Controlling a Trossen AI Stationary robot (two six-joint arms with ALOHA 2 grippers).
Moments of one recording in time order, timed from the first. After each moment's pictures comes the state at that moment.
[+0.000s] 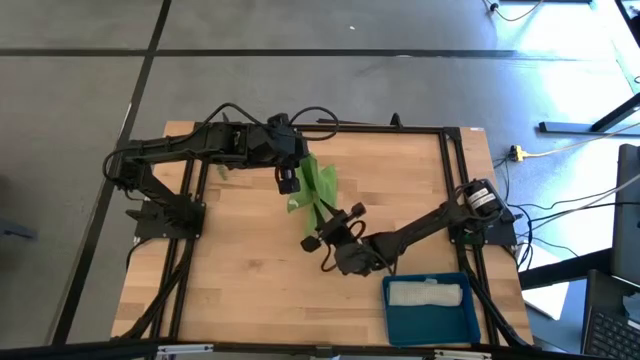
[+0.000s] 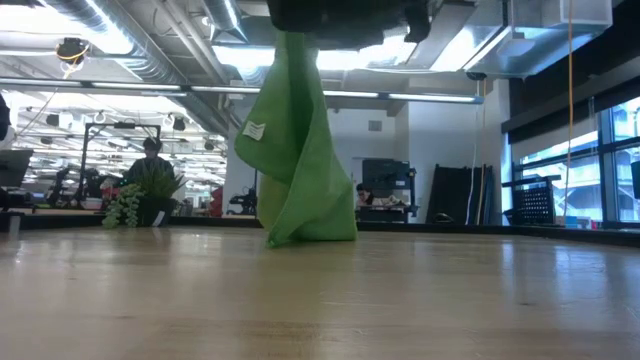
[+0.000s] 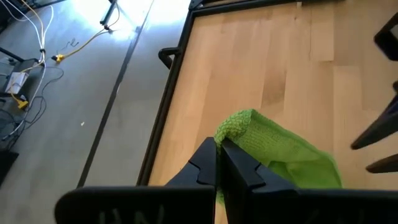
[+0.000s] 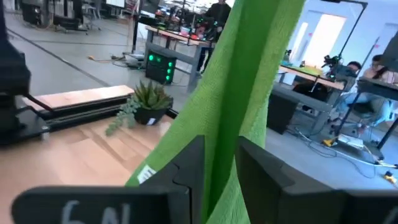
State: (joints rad) left arm 0.06 1.52 1.76 -1.00 -0.40 0.13; right arm 0.39 1.96 1.27 0.48 1.37 0.02
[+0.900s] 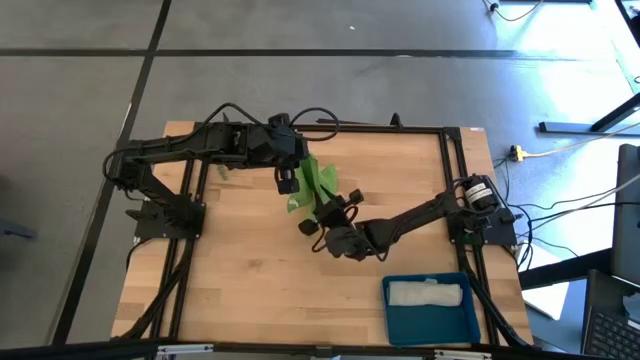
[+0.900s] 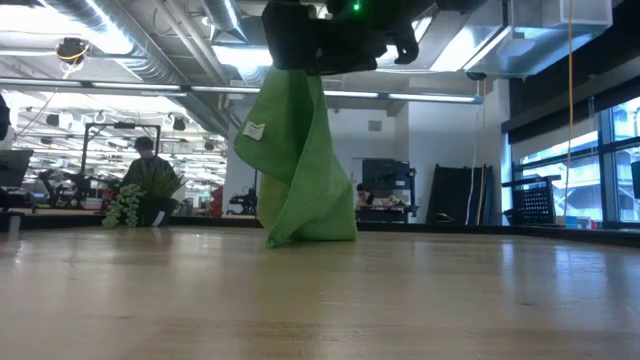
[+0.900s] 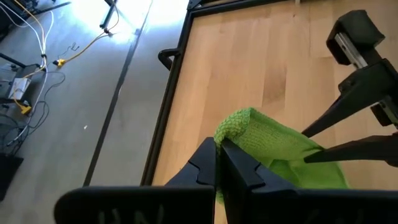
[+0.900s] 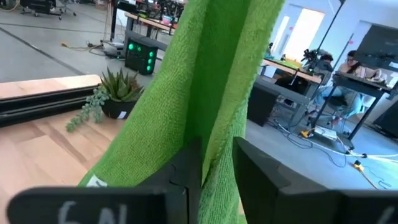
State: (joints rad) left arm 0.06 1.52 1.76 -1.00 -0.40 0.16; right arm 0.30 1.96 1.27 0.38 1.34 0.08
